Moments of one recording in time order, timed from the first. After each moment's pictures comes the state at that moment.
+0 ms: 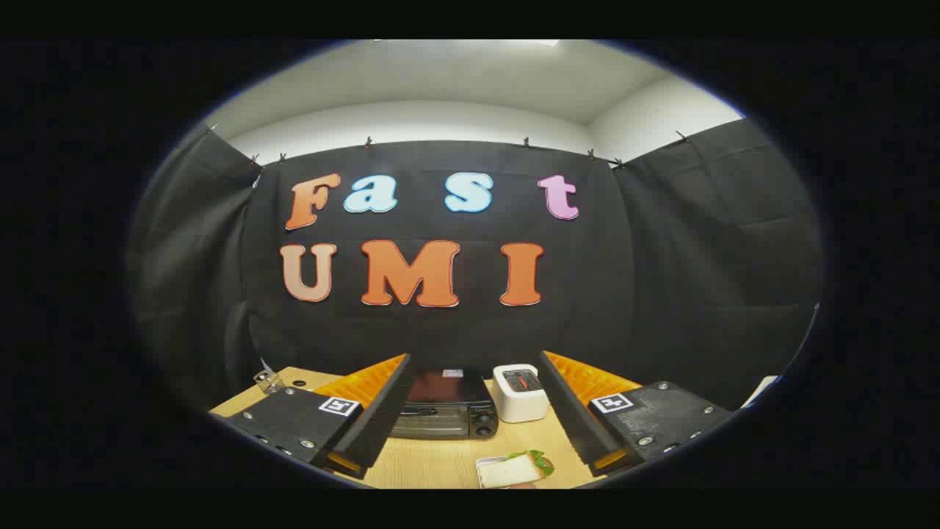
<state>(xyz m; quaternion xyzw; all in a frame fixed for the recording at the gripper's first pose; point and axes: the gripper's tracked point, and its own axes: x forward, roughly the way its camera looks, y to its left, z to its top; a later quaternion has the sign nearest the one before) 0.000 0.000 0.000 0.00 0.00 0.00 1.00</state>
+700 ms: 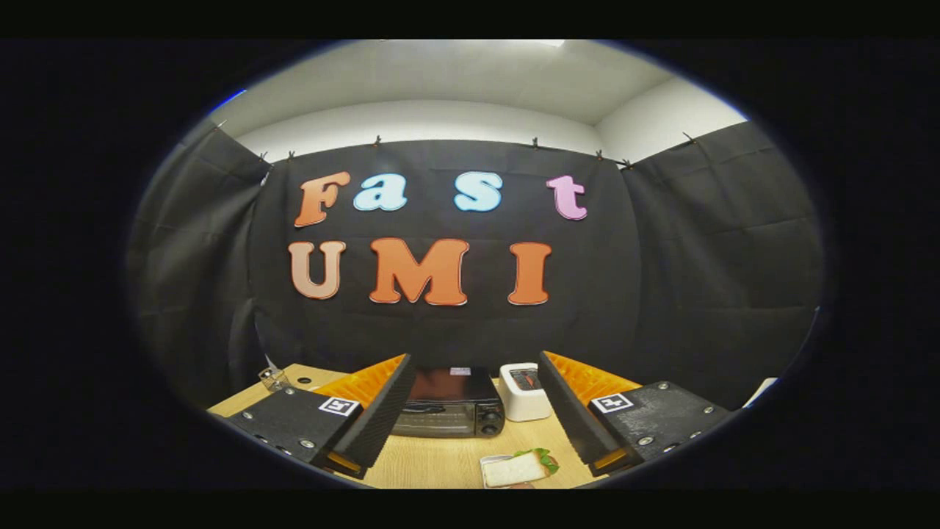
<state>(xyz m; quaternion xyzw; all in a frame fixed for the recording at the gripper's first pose) -0.005 0.017 -0.005 -0.01 0.00 0.02 1.00</state>
